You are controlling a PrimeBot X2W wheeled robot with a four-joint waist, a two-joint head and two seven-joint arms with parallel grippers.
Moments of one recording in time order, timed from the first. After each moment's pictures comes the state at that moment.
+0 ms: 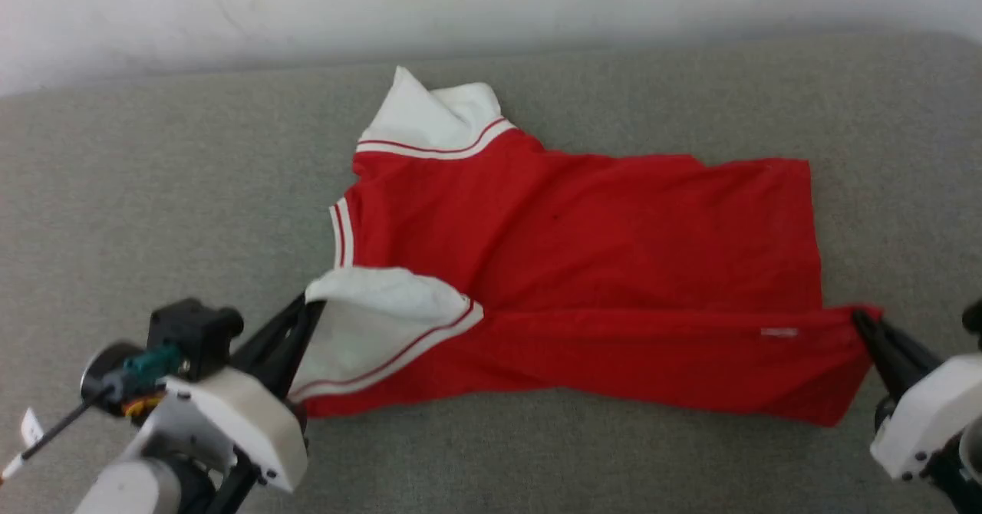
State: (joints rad) left arm -0.03 0.51 -0.25 -0.27 -0.50 -0.03 0.25; right arm 0.07 -0.28 -0.11 -0.20 0.45 0.13 0.48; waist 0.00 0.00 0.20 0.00
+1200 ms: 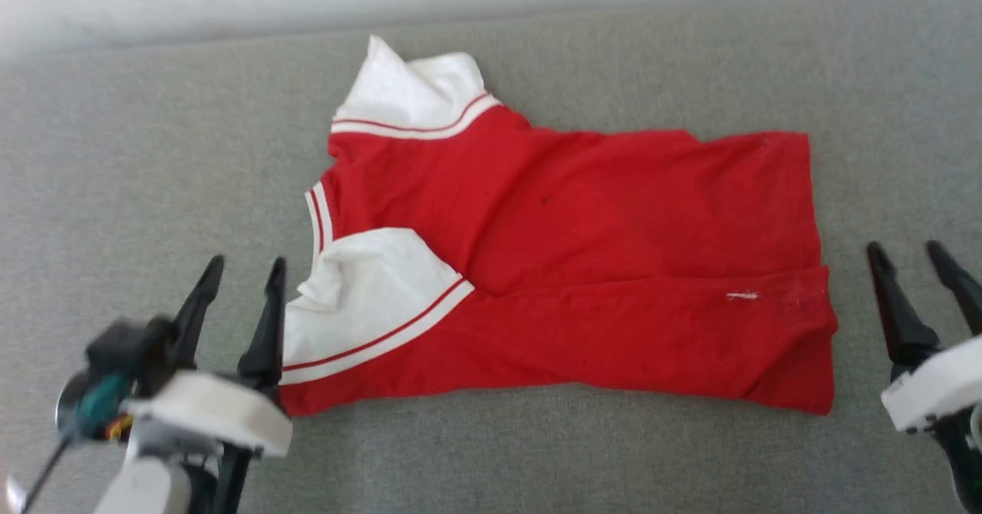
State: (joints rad) left arm -0.10 0.40 -0.20 -0.03 -0.49 0.06 -0.07; right arm -0.06 -0.27 -0.12 -0.06 0.42 0.13 0.21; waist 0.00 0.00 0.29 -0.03
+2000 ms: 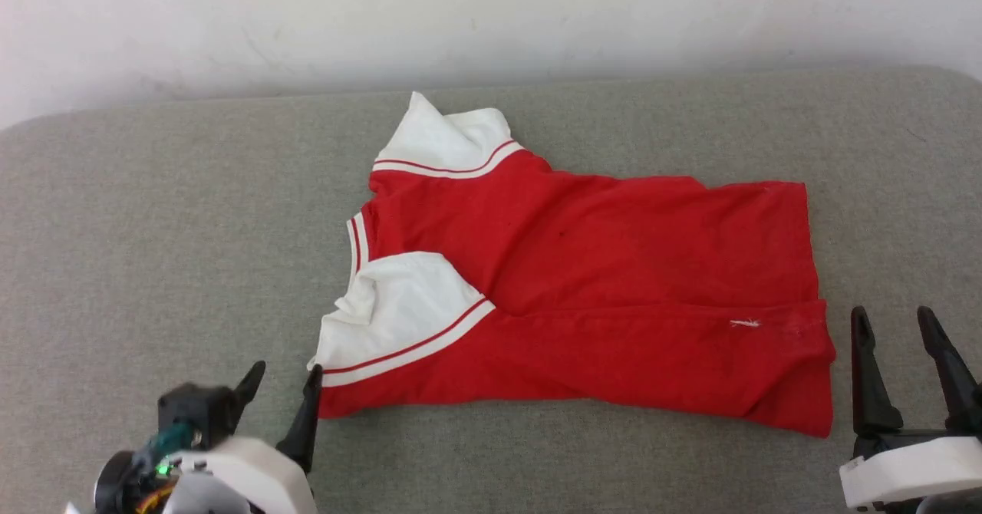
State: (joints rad) left arm 0.09 0.38 -0.23 -0.07 -0.44 0.12 0.04; right arm 0.14 -0.06 -0.19 -0.14 0.12 0.13 -0.10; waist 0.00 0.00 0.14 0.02
